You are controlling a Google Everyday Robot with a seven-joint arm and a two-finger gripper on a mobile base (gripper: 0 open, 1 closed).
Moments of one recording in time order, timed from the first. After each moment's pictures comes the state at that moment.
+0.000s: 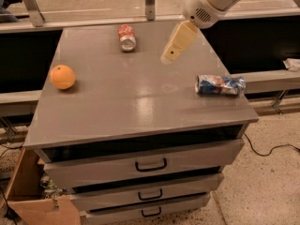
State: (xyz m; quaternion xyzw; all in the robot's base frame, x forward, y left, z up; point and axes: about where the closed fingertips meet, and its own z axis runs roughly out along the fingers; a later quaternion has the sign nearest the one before) arm 0.636 -0.076 0.983 -0.57 0.74 0.03 0.35
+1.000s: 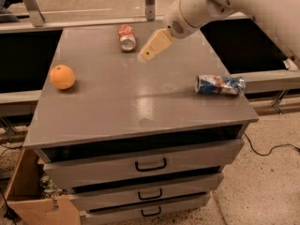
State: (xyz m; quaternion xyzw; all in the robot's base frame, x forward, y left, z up) arm 0.686 -0.027 0.950 -0.51 0.75 0.09 0.41
